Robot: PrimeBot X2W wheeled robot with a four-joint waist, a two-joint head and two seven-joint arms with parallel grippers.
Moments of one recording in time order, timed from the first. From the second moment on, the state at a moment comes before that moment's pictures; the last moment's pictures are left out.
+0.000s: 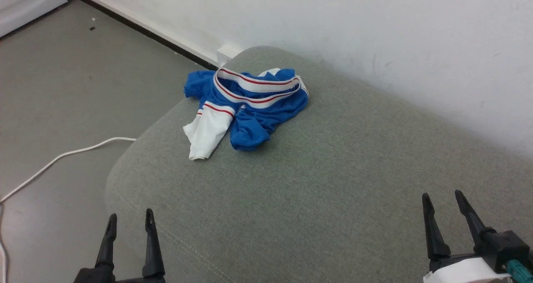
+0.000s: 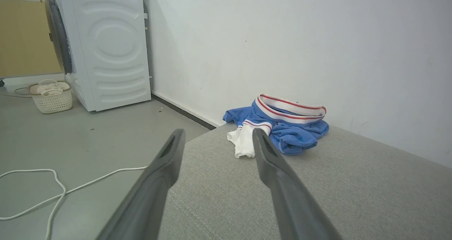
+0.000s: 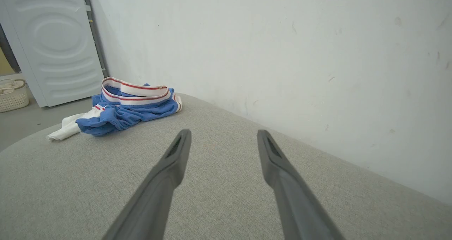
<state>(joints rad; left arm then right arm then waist) 0.24 0.07 0.00 -0.12 -0.13 0.10 -0.26 0.13 -0.05 -0.08 0.06 0.05 0.13 -0.25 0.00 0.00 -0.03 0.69</state>
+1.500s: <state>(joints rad) -0.89 0.46 -0.10 0.48 -0.61 -0.12 0.64 0.00 -0.05 -0.09 -0.40 -0.16 0.13 0.01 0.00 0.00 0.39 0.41</state>
